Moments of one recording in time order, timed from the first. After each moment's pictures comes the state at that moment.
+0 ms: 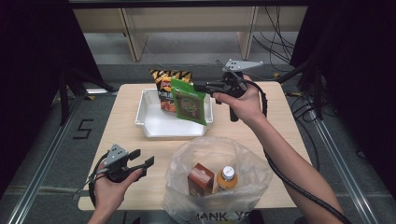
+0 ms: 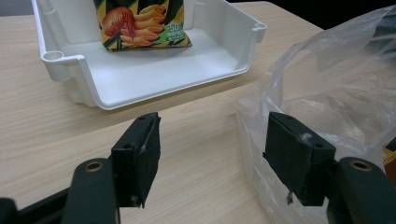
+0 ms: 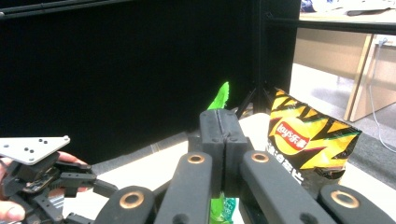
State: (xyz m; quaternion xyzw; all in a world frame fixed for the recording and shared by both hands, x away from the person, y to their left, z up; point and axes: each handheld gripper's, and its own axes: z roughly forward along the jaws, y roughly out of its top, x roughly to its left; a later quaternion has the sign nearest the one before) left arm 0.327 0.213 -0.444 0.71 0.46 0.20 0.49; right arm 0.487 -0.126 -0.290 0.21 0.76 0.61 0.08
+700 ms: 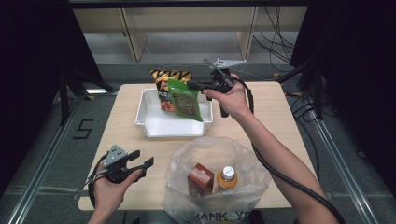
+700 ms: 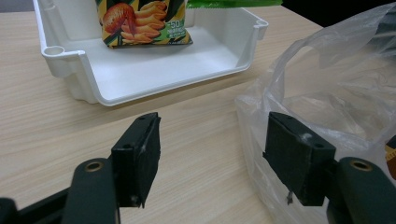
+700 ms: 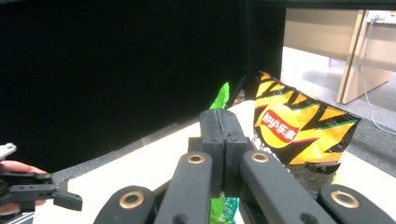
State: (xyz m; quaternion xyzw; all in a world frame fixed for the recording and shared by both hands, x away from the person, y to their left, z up) left arm 0.326 0.215 -0.446 0.71 0.46 0.20 0.49; right arm 0.525 -0.101 -0.314 0.25 0.77 0.59 0.07
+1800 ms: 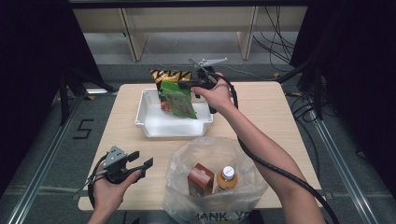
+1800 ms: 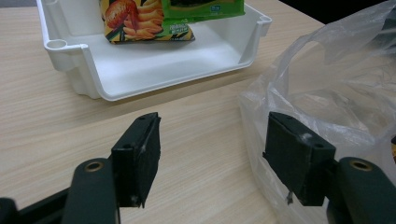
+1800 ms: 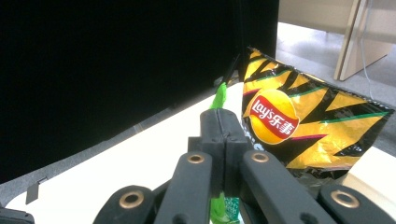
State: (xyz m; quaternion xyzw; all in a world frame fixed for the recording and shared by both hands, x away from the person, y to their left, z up) left arm 0.325 0.217 -0.450 0.71 0.47 0.20 0.48; right arm 0.567 -0.065 -0.339 0.27 0.79 0.55 0.06
